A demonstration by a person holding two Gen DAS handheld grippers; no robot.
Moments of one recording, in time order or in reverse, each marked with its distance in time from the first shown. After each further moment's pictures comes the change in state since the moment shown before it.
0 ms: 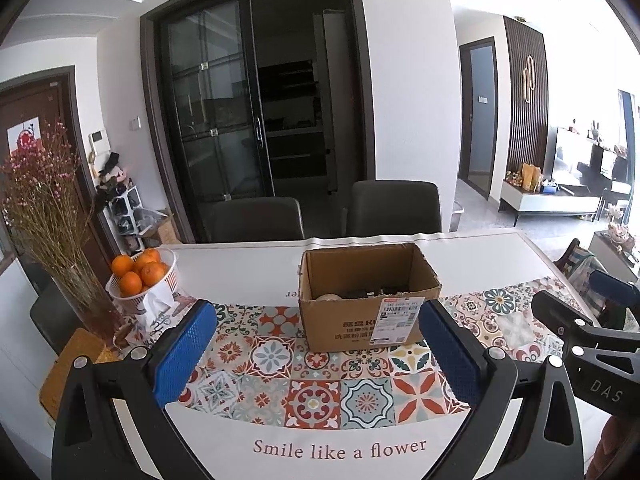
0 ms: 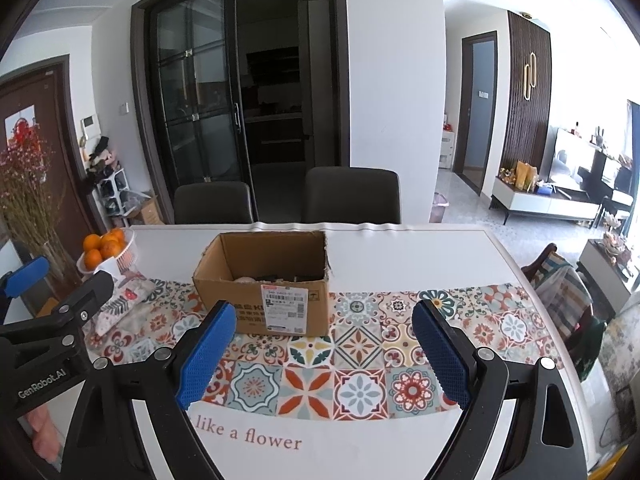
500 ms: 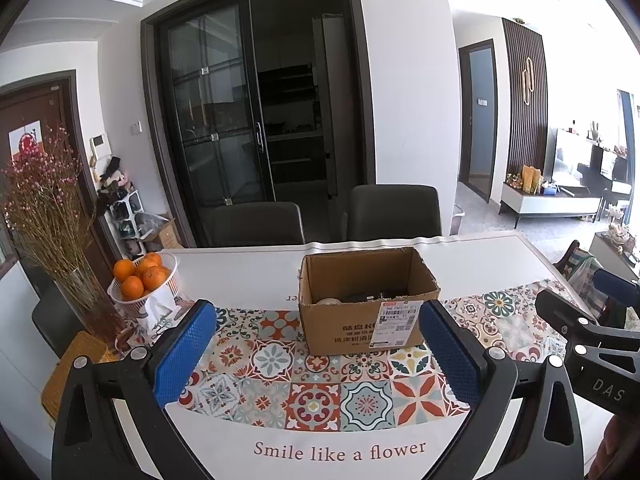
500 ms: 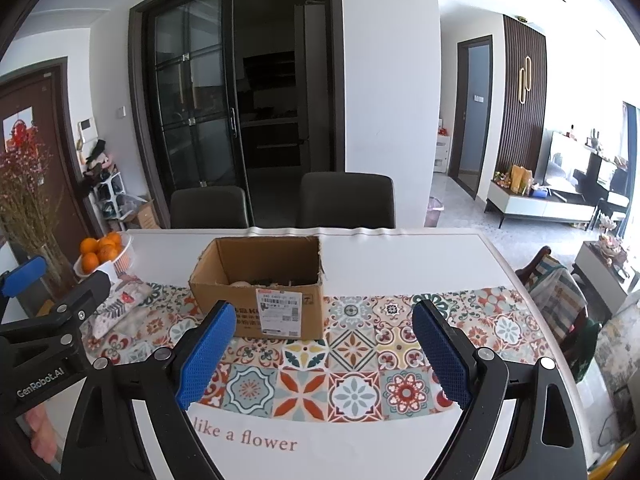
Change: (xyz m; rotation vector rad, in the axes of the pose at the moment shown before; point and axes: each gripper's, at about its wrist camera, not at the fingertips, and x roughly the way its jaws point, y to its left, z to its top) left arm -0.004 -0.004 0.000 0.003 -0.013 0.006; right arm -0.007 0.000 0.000 -0.001 -0.021 -0.018
